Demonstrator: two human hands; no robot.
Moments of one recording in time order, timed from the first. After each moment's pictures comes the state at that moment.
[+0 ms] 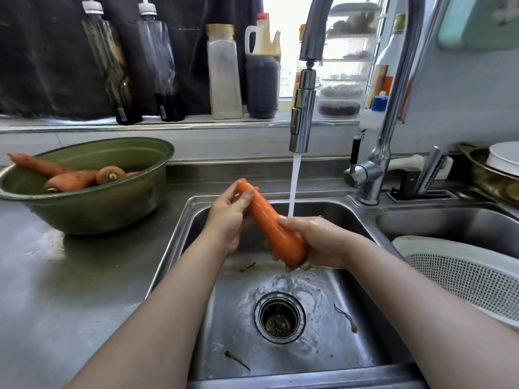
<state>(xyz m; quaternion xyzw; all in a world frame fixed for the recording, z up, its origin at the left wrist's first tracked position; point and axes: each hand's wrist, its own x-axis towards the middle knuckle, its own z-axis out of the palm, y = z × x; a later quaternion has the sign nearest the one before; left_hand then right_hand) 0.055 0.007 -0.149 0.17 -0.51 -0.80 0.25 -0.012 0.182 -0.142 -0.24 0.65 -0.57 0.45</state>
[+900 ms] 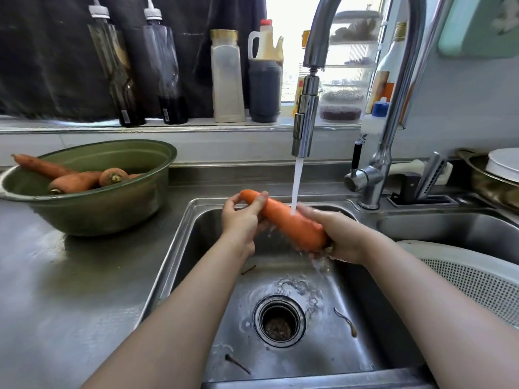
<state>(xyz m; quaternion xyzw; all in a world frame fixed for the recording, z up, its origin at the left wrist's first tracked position) 0.042 0.030 -0.152 0.26 -0.47 -0.80 0.27 -0.039 0.199 -0.141 -0.23 0.67 -0.59 0.39</state>
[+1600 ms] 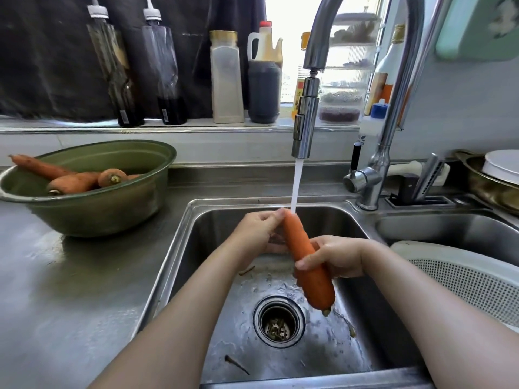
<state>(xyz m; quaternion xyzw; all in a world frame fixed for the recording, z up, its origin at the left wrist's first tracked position) 0.060 0.039 -0.157 0.11 -0.68 -0.72 0.08 -0.044 0.213 -0.165 -0.27 0.70 -0.43 0.50</state>
